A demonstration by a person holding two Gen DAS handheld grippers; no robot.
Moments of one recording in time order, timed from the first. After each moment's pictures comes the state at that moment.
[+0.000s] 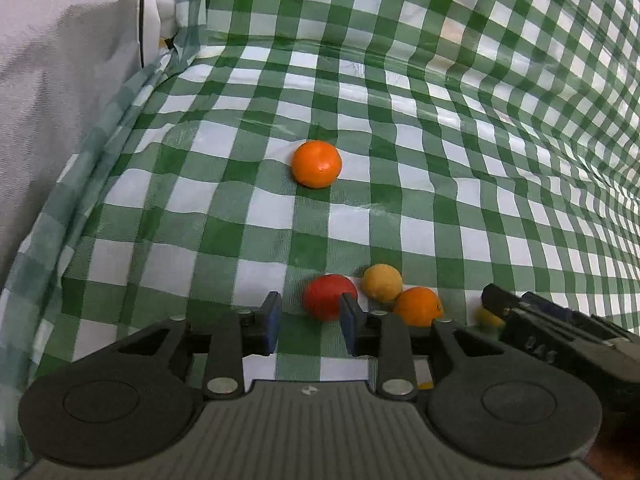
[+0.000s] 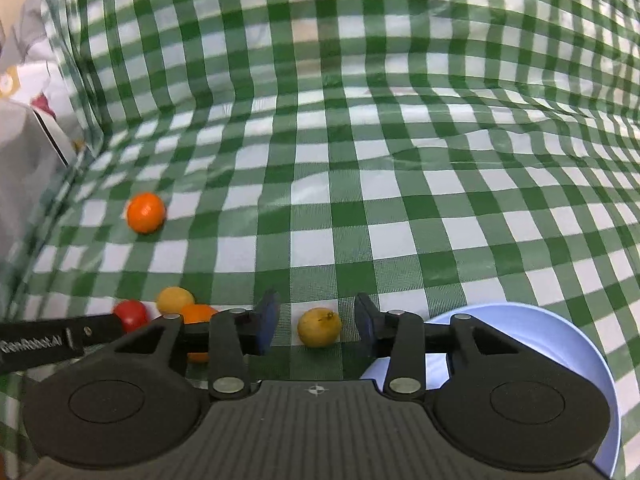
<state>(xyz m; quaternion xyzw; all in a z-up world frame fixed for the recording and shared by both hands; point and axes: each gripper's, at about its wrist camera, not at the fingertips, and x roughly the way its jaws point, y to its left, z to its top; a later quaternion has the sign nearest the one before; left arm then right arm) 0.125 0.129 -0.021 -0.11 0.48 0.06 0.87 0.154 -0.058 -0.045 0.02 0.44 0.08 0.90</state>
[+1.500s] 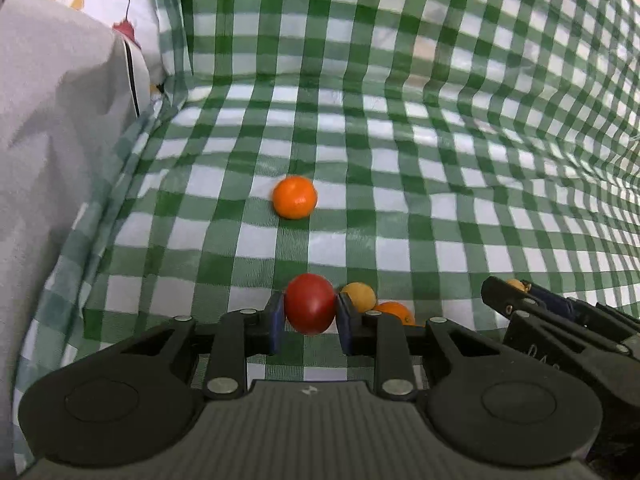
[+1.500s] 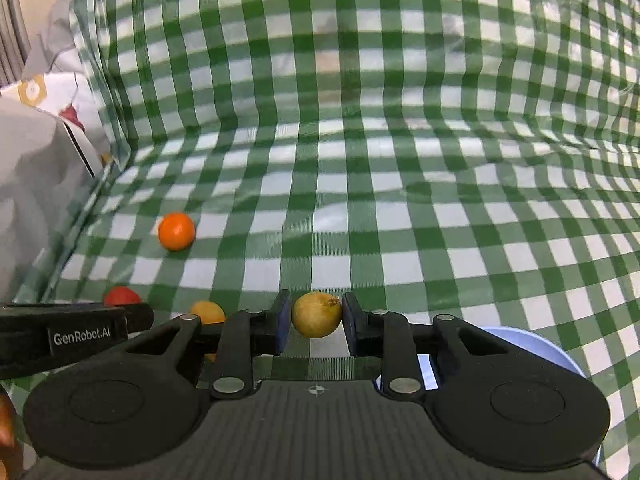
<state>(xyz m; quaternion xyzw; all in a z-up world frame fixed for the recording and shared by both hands) 0.129 0.102 0.014 -0.07 0.46 0.07 0.88 0.138 -0.060 -0.003 0.02 0.40 0.10 0.91</state>
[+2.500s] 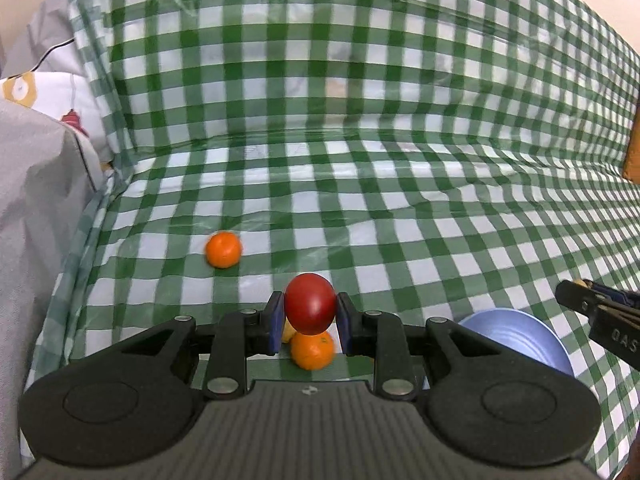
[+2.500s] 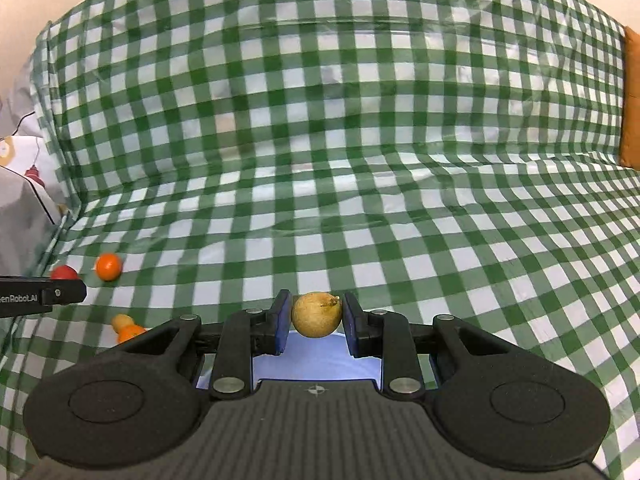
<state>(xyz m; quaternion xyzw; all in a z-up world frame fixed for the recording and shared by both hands) 0.115 0.038 0.048 -0.01 0.41 0.00 0.91 0.100 -0.174 0.022 0.03 0.36 0.03 0.93</state>
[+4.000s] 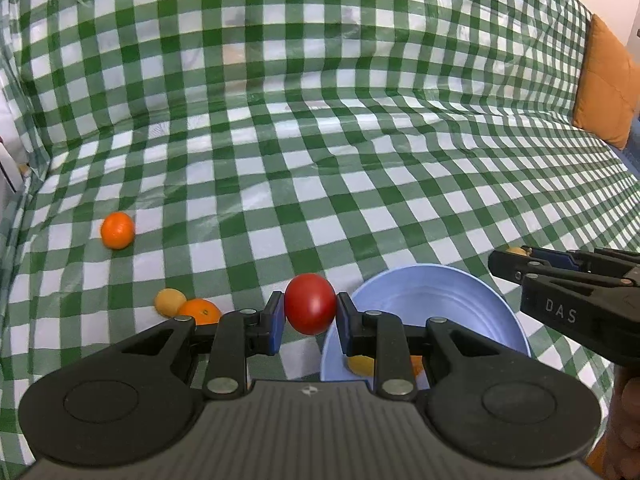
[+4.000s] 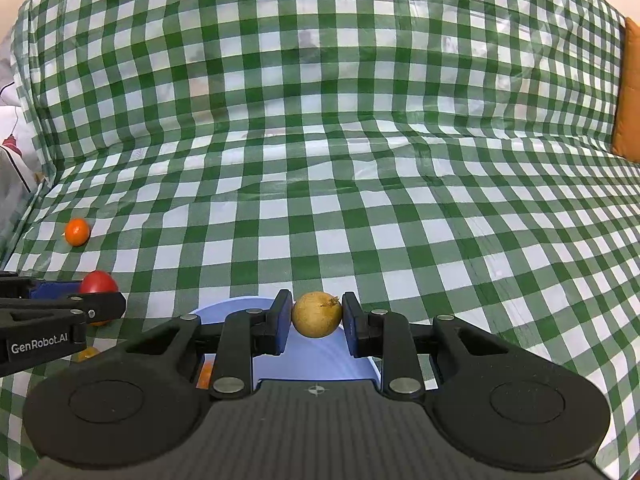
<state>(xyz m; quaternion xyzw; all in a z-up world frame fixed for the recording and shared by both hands) 0.115 -0.022 0.020 0.02 0.44 -0.09 0.89 0.098 -0.187 0.007 0.01 0.40 0.01 0.92</state>
